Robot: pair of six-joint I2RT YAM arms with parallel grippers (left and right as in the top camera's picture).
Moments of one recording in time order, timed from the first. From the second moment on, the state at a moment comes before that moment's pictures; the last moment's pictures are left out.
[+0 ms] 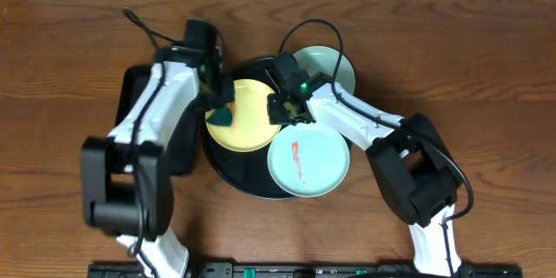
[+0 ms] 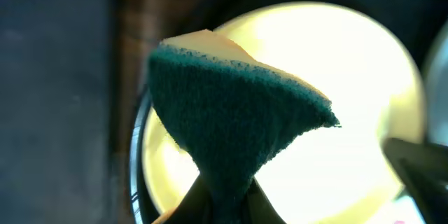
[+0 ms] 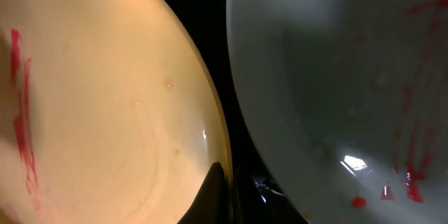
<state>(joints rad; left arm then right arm) -0.14 1.86 1.37 -0.88 0.09 -0.28 0.66 2.15 1.51 -0.58 -0.09 0.56</state>
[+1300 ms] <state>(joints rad) -0.26 1.96 1.35 -0.80 -0.19 -0.30 0.66 2.15 1.51 -0.58 -0.09 0.56</state>
